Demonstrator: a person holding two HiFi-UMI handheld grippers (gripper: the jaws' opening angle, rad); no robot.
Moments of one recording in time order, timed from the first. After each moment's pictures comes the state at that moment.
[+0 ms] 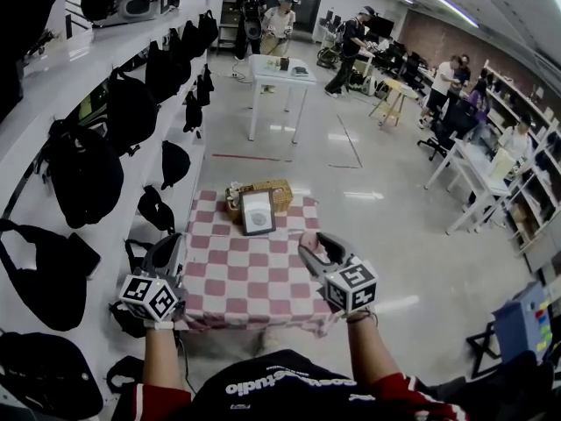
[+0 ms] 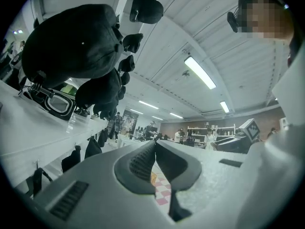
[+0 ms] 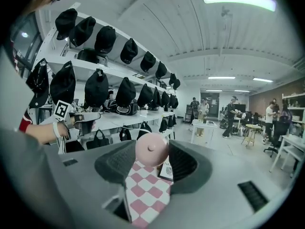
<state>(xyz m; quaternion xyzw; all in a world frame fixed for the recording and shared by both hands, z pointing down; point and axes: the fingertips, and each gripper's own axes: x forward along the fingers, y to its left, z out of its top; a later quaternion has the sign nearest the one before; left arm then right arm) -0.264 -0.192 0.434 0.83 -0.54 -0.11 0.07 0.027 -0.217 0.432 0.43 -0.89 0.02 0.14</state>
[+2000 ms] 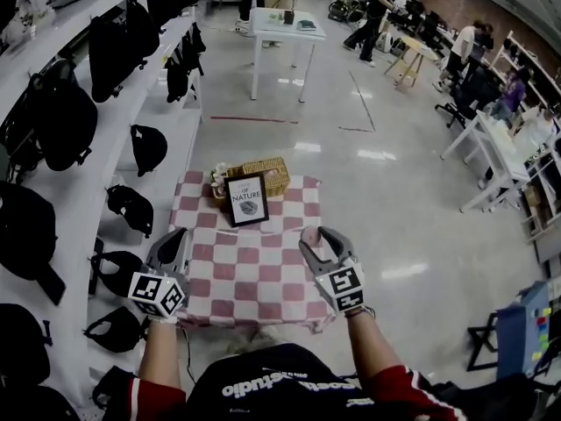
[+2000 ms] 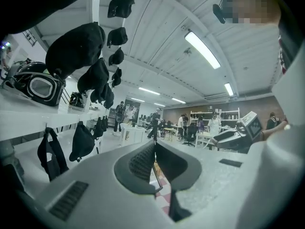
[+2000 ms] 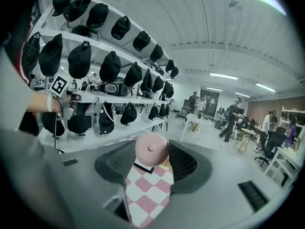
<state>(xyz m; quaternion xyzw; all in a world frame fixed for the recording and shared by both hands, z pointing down) -0.190 -0.314 0.509 0.83 -0.55 -0.02 0.09 0.092 -0.340 0.531 0.44 -0.87 -0.01 0.22</state>
